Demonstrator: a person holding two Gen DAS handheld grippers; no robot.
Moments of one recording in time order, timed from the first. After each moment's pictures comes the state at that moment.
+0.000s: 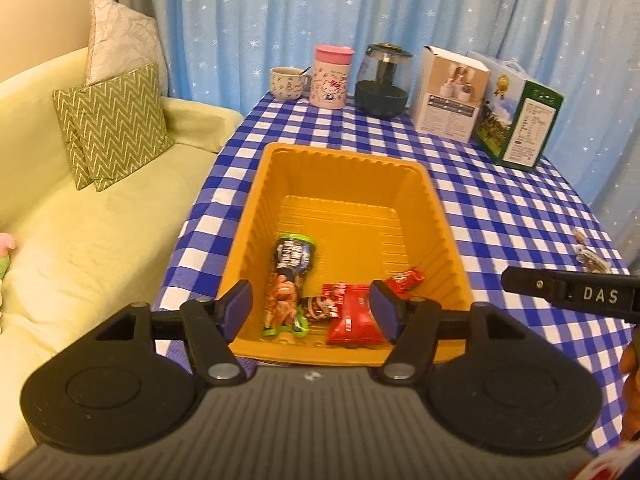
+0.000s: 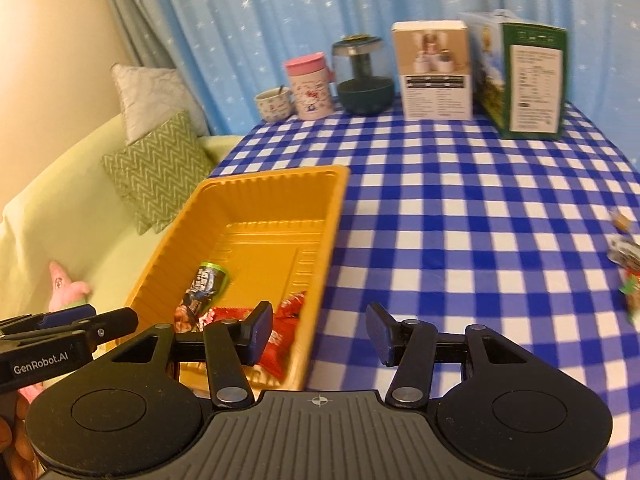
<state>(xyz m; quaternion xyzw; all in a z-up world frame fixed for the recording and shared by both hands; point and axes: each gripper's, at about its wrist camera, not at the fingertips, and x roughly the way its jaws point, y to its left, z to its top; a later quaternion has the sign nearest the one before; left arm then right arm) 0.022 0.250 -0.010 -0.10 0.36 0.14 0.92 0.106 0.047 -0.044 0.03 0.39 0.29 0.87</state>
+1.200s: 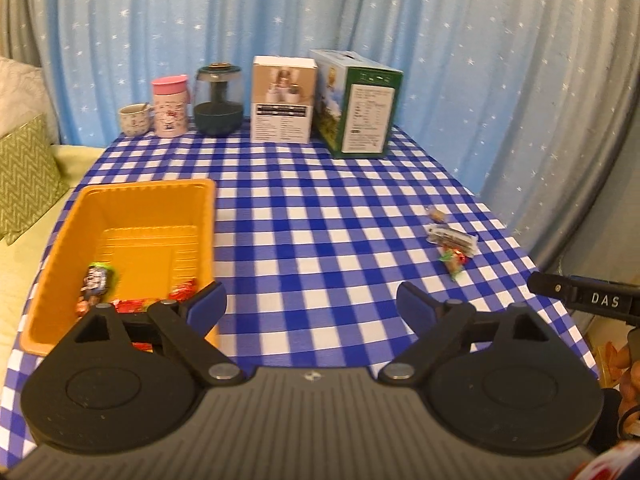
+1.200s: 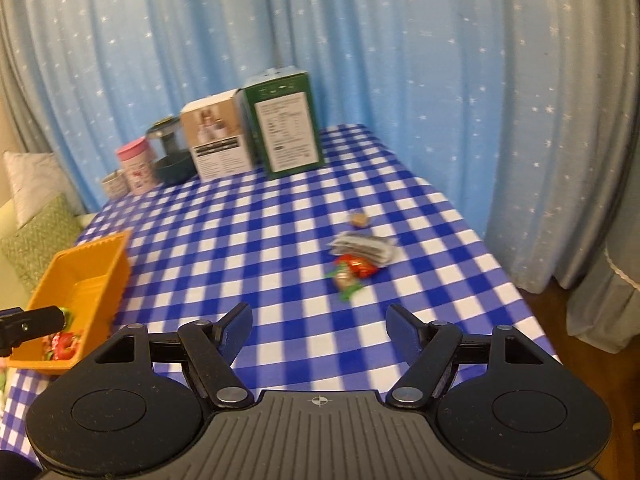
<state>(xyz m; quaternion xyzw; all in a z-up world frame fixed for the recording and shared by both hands) 0.051 0.061 0.016 -0.05 0.34 0.00 0.94 0.061 -0.198 -0.017 0.07 0.33 0.10 0.93</state>
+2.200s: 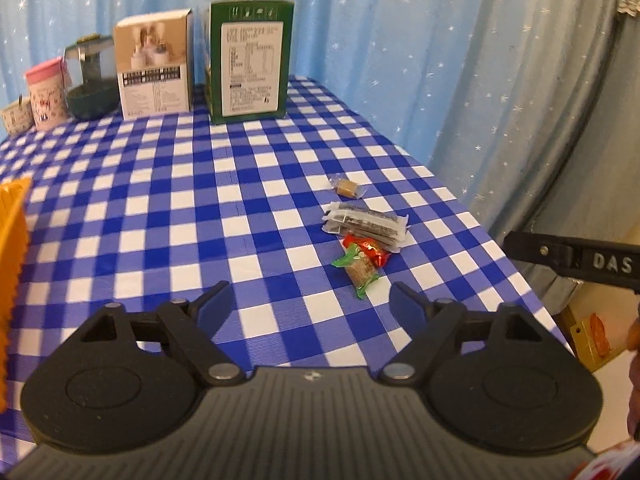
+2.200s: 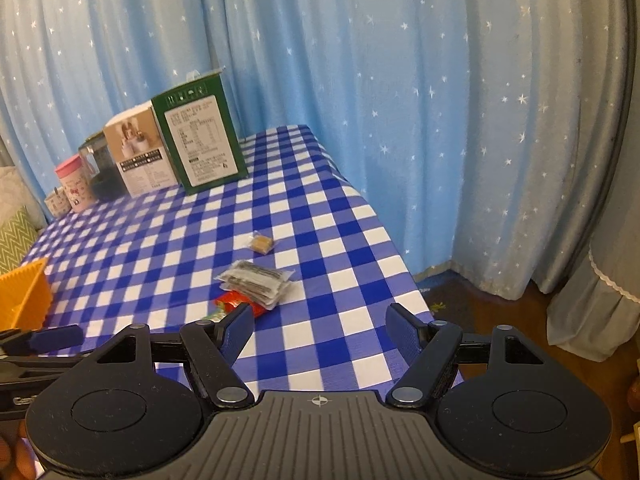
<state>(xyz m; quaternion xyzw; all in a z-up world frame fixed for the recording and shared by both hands) 0.176 -0.083 -0.069 -0.04 0.38 -0.07 0.92 0.155 -0.294 -0.057 0.07 0.34 0.08 0.93</state>
